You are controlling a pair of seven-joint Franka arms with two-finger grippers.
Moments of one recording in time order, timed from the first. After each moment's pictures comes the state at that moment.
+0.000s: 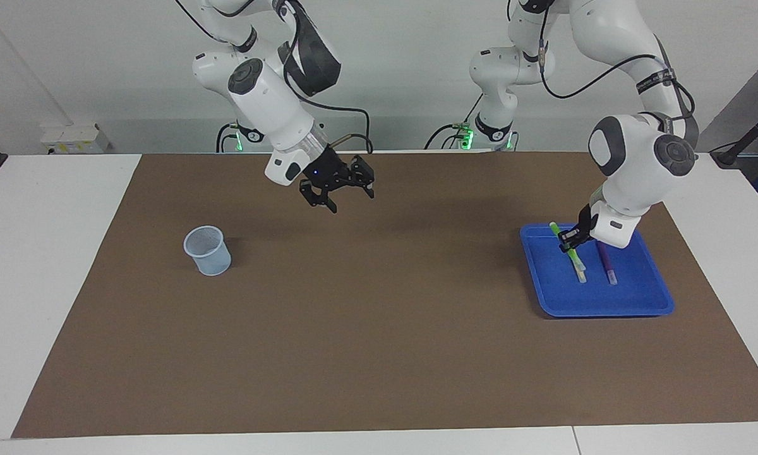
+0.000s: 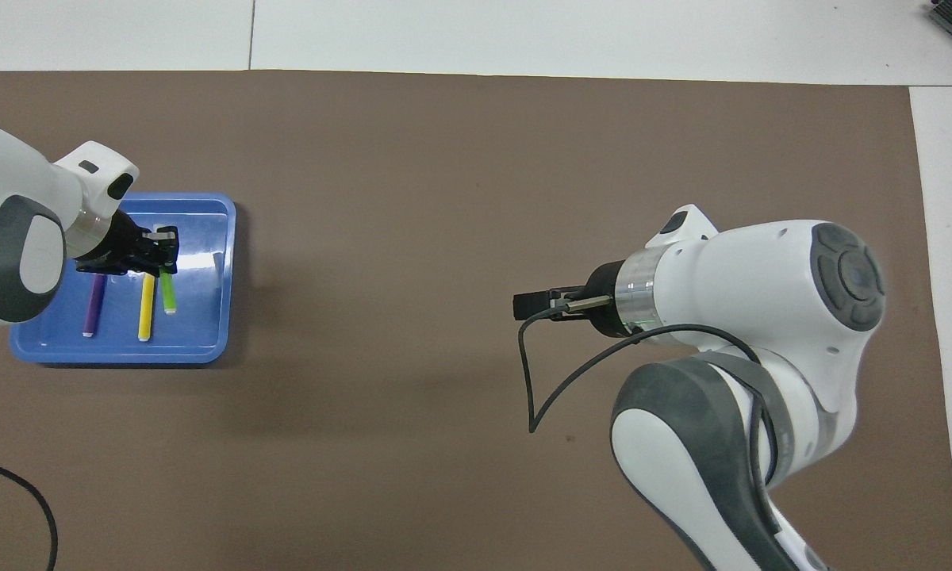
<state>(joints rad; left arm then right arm) -0.01 0.18 -0.01 -1.82 -0.05 1.87 -0.36 0.36 0.03 0.08 -2.00 0.57 2.26 0.17</state>
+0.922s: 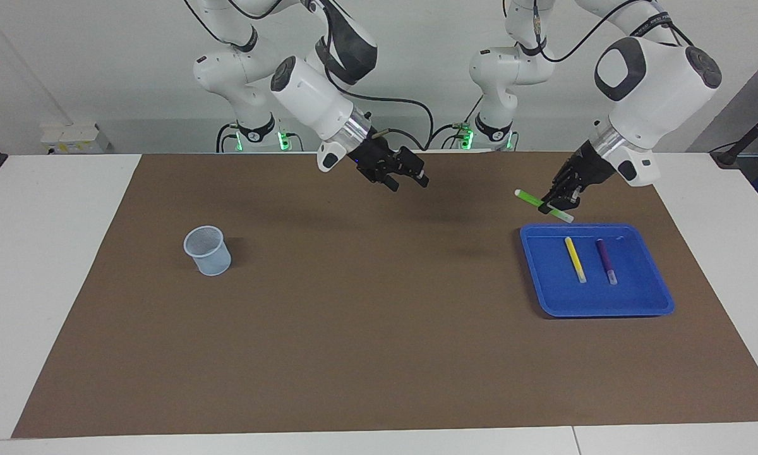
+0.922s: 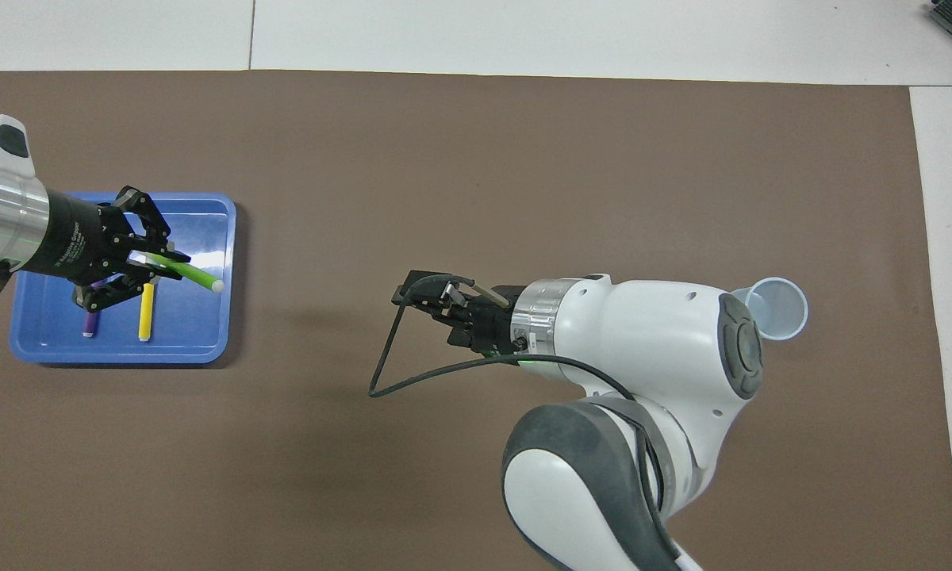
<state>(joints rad) -0.05 -0.02 -0.03 -1.82 -0.35 1.79 -1.14 0.54 0.04 0.08 -2.00 0.88 2.49 0.57</state>
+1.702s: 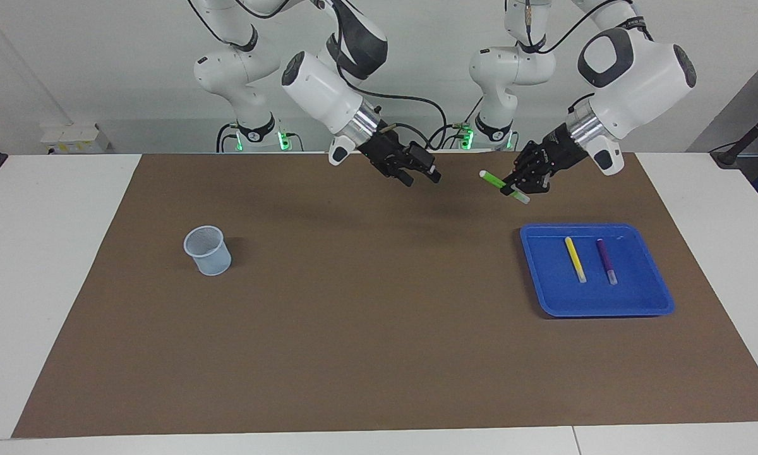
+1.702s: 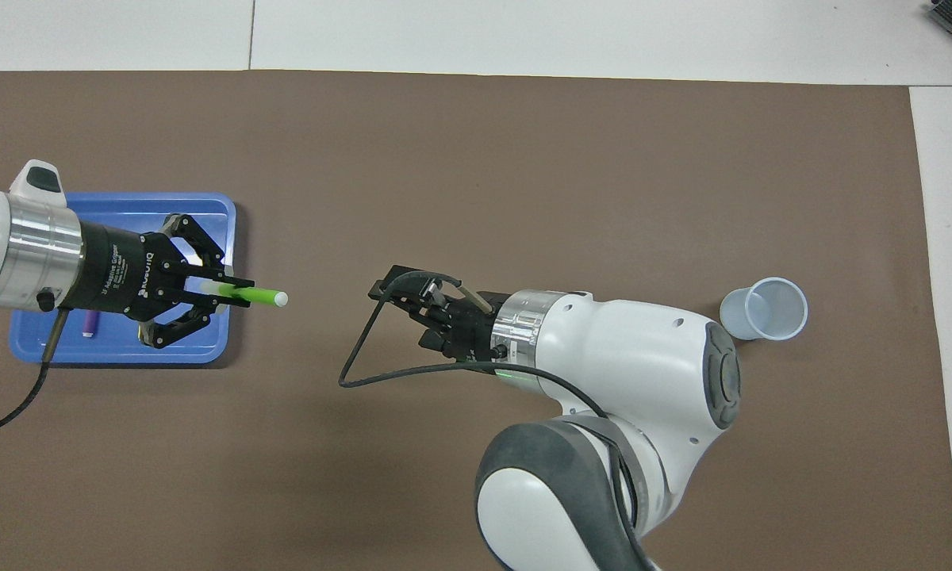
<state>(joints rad) -0.08 -0.11 -0.03 -1.95 -0.61 1.79 -1.28 0.62 0.05 0.08 -2.00 0.96 2.61 0.64</state>
